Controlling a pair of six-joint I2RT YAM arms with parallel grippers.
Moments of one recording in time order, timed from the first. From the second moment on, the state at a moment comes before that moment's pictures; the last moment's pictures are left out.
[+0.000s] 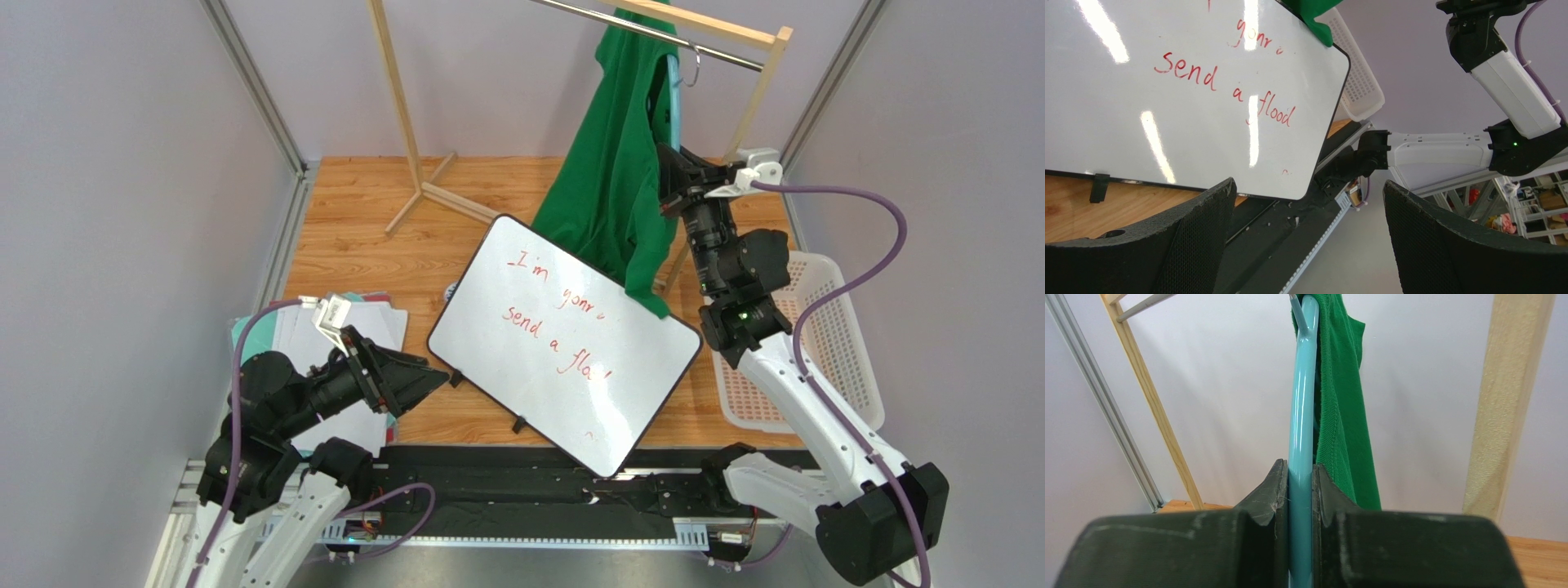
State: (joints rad) left arm -0.38 0.28 0.77 -0.62 0.54 -0.72; right arm 0.41 1.06 0.95 0.57 0.17 0.10
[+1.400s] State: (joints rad) left arm -0.38 0.28 0.86 -0.62 0.37 -0.69; right arm 0.43 1.27 1.27 0.18 -0.36 -0.23
